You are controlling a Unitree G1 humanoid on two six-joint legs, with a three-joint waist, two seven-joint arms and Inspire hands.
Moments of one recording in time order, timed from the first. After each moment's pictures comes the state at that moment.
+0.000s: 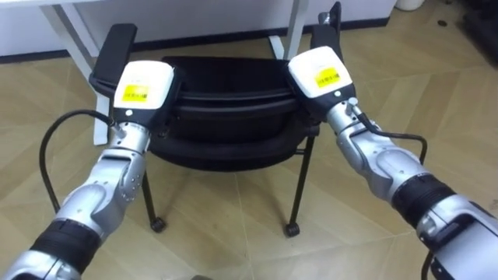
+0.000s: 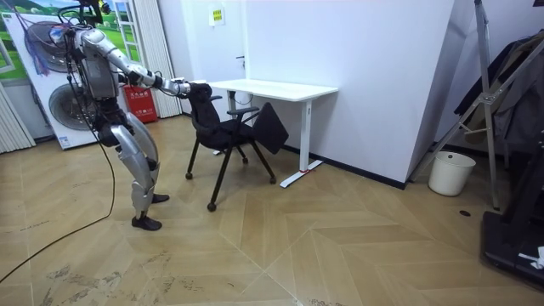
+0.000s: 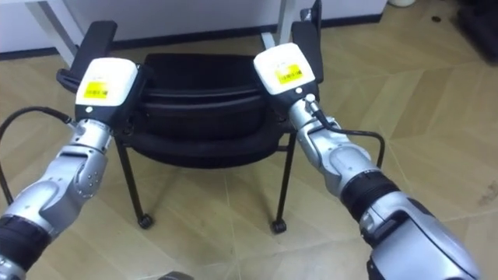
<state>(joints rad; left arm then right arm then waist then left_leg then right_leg) -0.40 0.44 -0.40 0.57 0.86 -0.02 0.44 -0.70 -0.36 0.68 0.87 -0.94 -0.03 -0.43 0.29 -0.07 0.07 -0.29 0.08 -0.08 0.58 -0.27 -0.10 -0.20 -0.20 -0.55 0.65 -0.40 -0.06</state>
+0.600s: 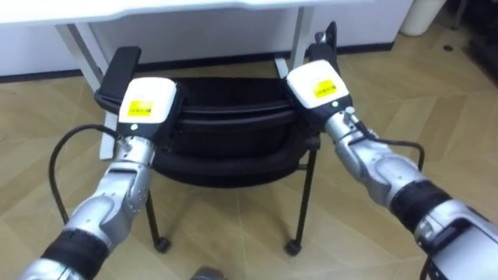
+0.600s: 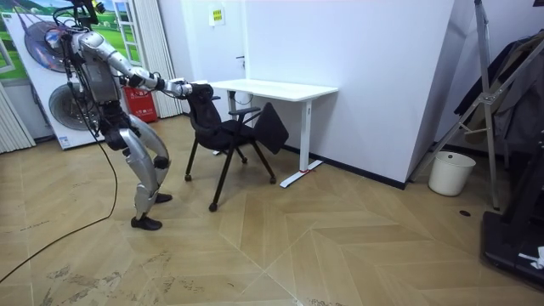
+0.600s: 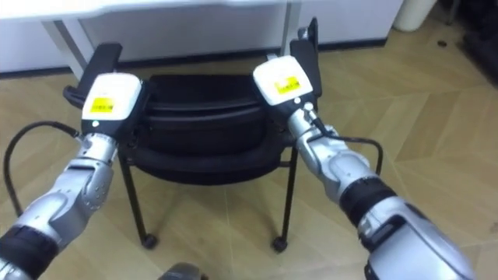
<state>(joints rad) -0.37 0.40 -0.42 0.58 0.86 0.00 0.45 -0.67 -0.37 0.67 0.88 -0.94 -0.07 -0.41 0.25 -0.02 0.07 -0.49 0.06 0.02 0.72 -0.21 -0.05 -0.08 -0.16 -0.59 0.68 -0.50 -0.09</state>
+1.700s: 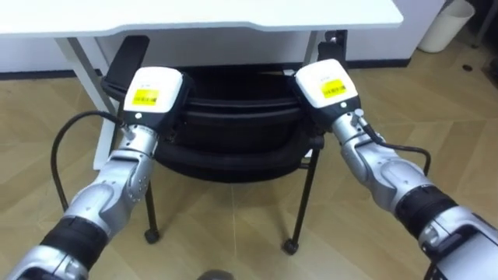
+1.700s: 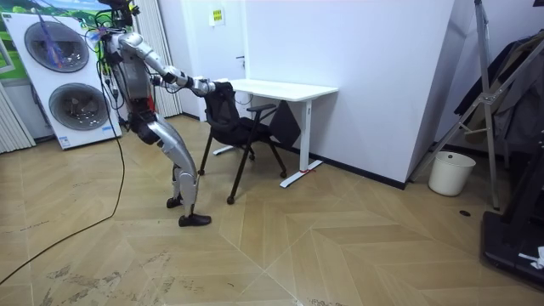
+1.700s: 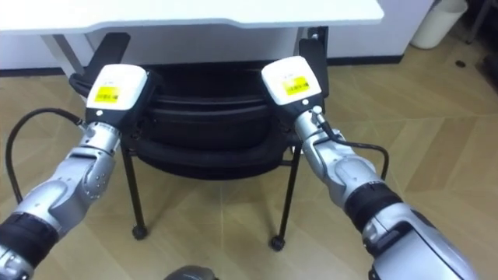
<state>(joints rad) -0.43 0.43 -0.42 0.62 0.85 -0.05 0.43 -0.65 -0.37 0.64 0.85 -0.95 -0.05 -0.45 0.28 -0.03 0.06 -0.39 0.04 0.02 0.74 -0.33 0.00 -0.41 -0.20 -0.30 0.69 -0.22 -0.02</state>
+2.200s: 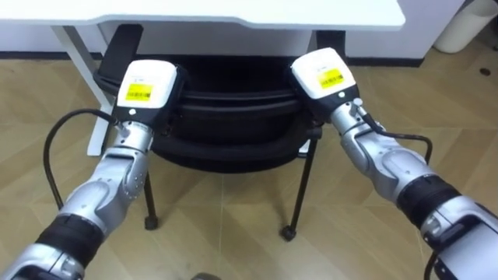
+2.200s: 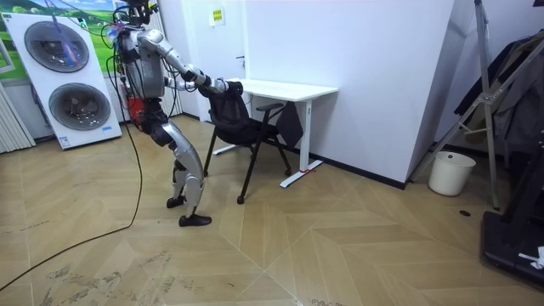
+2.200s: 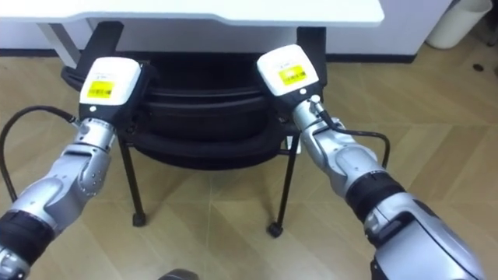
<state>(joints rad) -0.44 0.45 -0.42 0.62 0.85 -0.05 0.49 -0.69 -0.38 0.65 0.85 -0.95 -0.06 -0.43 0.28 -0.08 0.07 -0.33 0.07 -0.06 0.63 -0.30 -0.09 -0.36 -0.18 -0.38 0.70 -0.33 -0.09</state>
